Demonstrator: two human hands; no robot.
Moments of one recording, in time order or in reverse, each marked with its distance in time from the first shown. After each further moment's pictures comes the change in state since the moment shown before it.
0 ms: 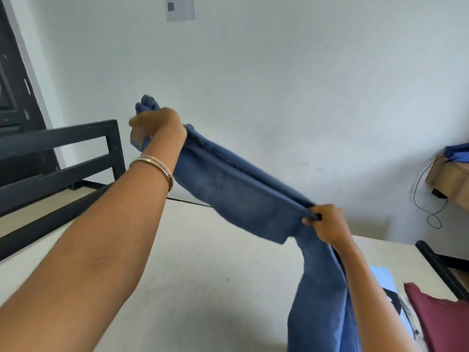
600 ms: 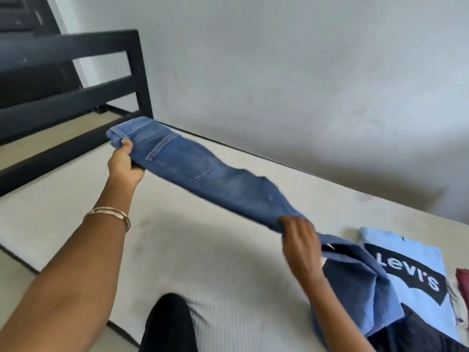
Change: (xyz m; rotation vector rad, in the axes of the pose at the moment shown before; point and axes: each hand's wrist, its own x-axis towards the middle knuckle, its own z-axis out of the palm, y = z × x) left_hand 0.157 -0.276 -0.113 -0.485 -0.196 -0.516; right_hand -0.087 -0.019 0.217 -0.168 0.224 -0.511
